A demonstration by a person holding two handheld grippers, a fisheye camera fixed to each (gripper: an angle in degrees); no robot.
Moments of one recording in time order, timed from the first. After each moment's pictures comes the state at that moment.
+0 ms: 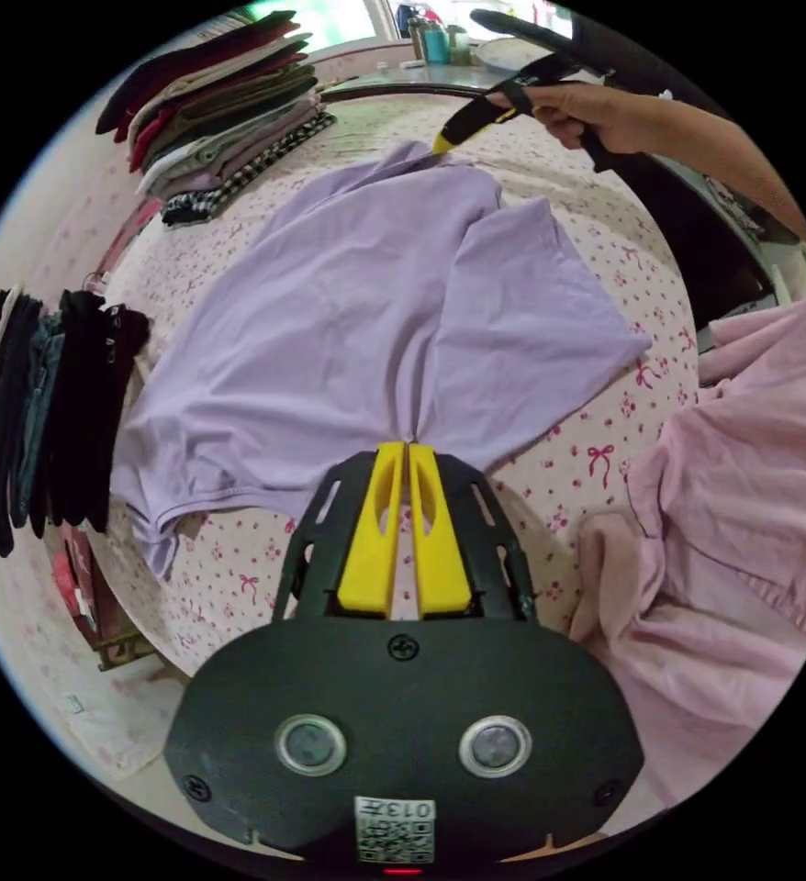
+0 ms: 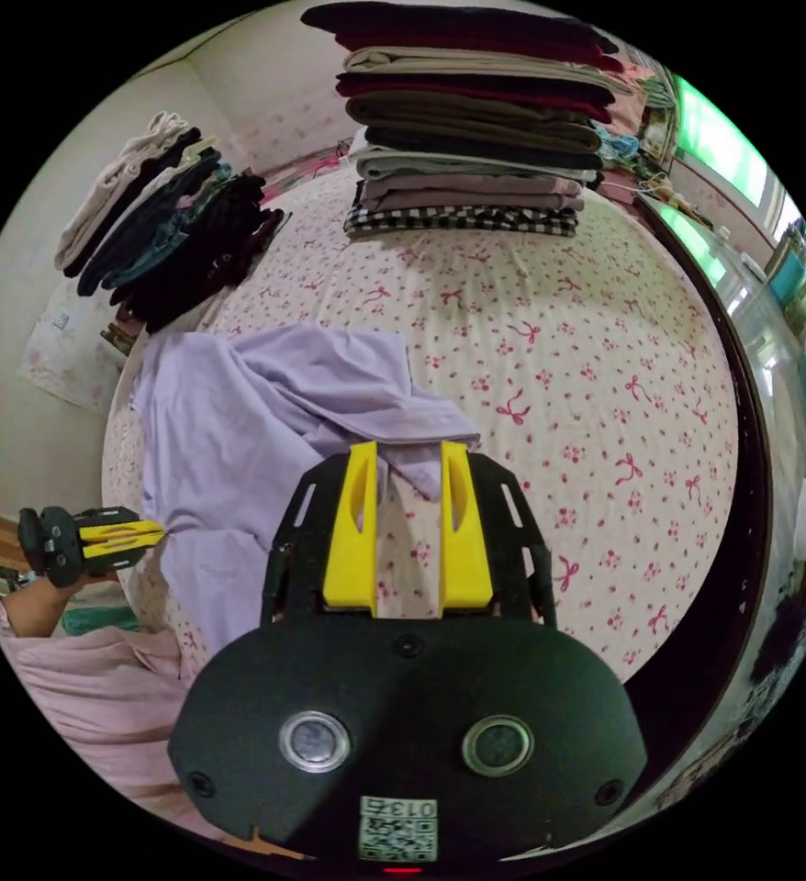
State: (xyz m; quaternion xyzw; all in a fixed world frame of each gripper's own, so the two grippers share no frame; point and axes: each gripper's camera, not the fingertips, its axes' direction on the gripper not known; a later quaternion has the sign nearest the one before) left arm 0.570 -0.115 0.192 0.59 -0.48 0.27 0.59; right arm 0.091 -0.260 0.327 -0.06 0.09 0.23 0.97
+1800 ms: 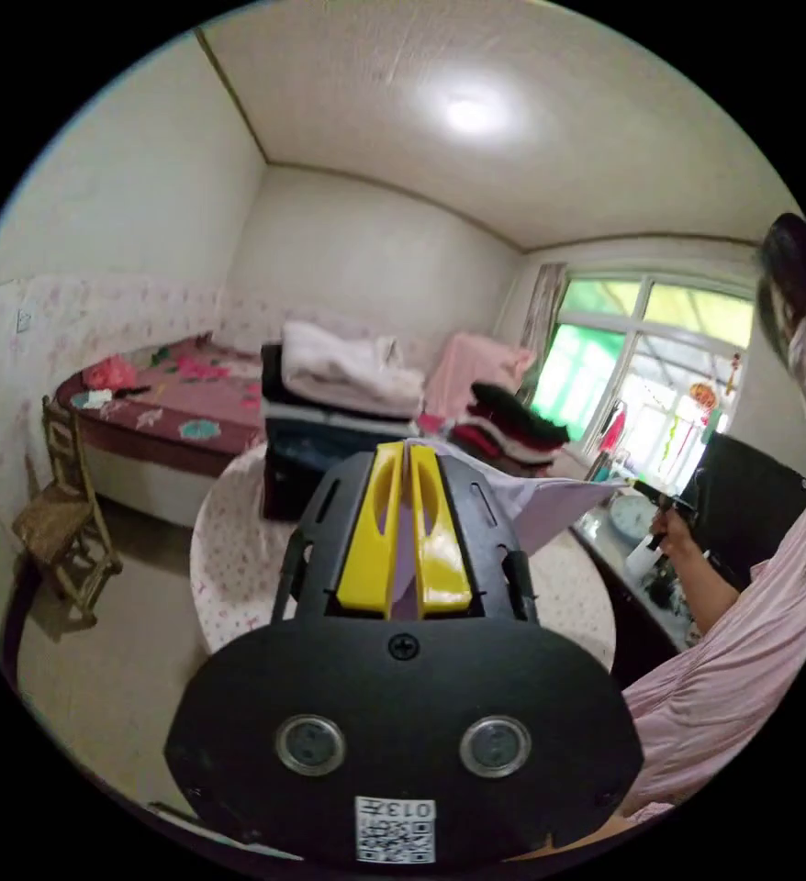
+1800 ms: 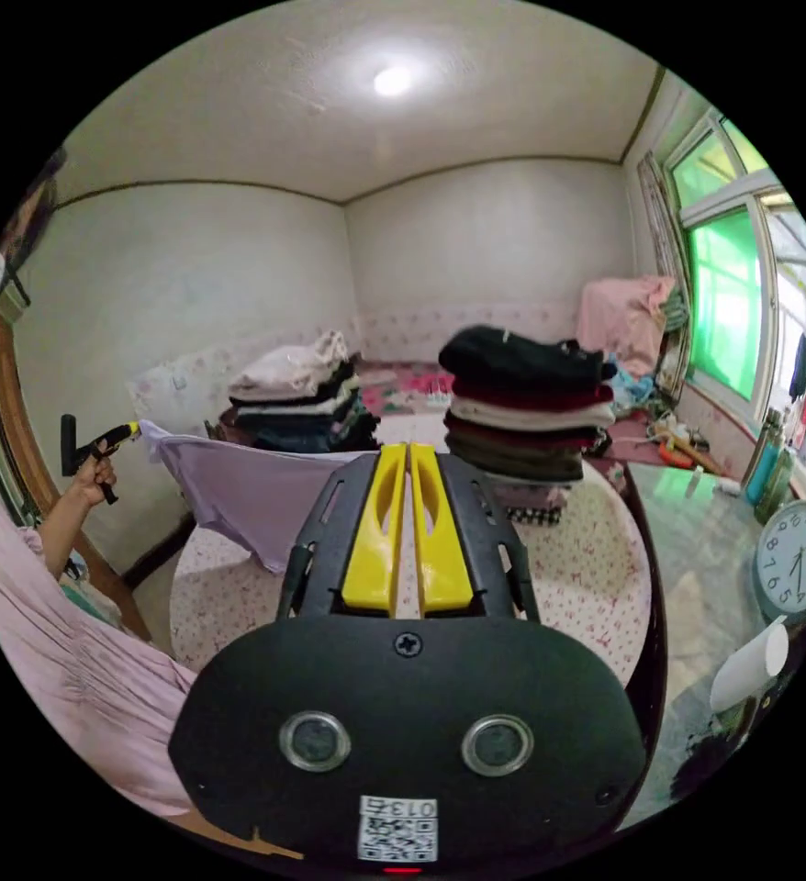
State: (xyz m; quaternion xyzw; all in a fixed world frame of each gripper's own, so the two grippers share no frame) left arm 0.281 0.339 0.310 0.95 -0.03 0.18 0.24; right arm 0.017 -0.377 0.017 0.26 0.10 0.06 0.96
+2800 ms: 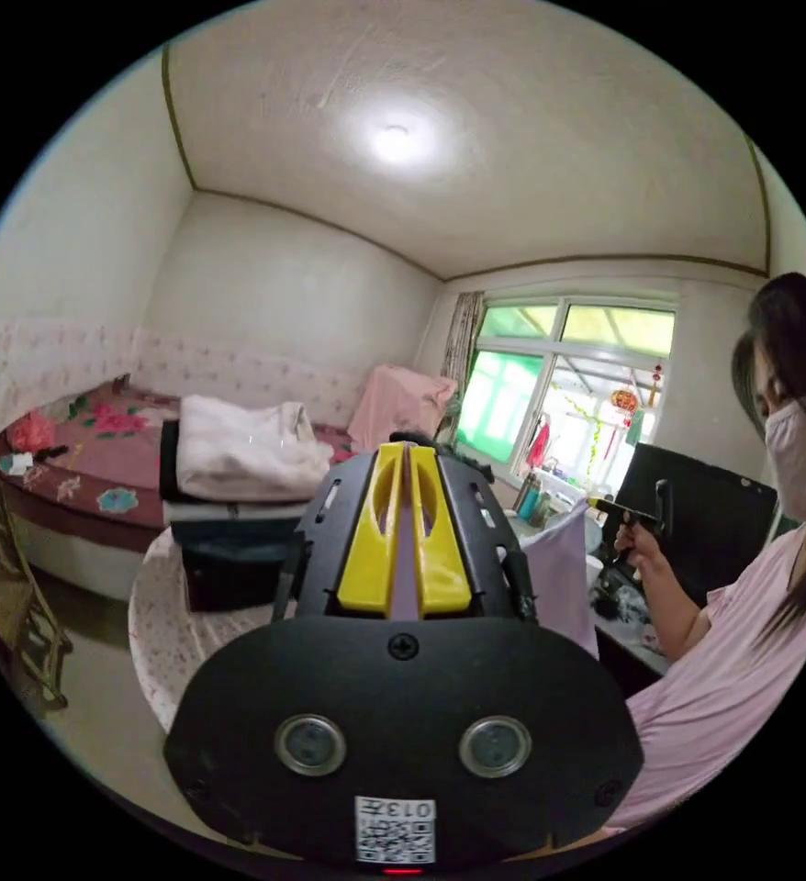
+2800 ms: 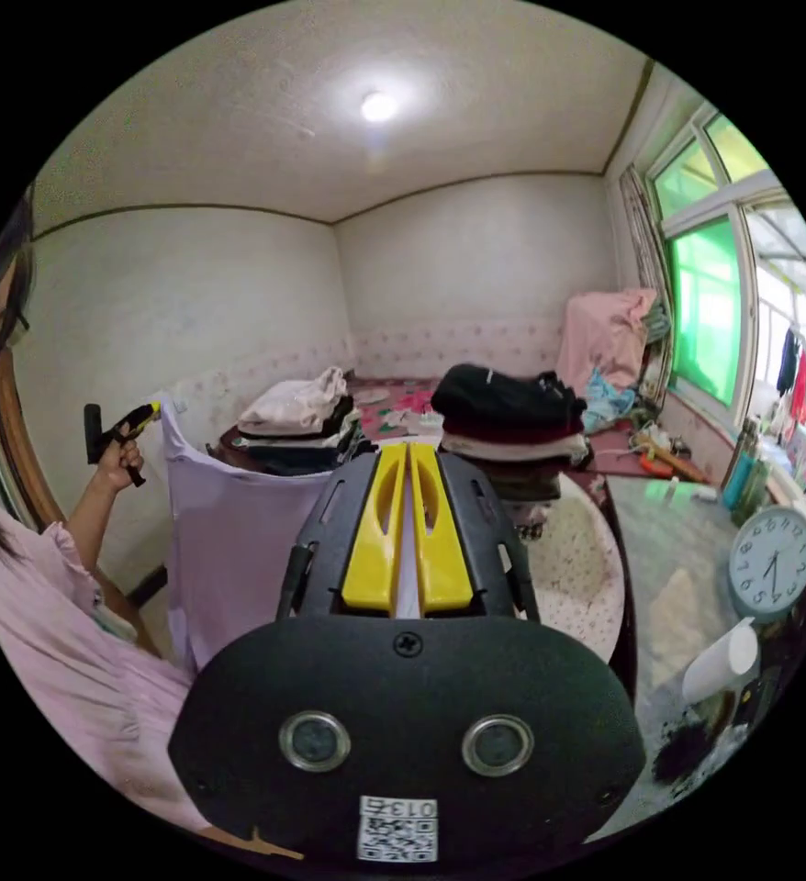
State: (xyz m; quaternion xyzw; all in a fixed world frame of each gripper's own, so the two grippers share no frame) left arm 0.319 0.430 0.313 0.93 -0.03 0.31 0.19; right arm -0.014 -0.355 -0.132 0.29 0.10 0.08 0.95
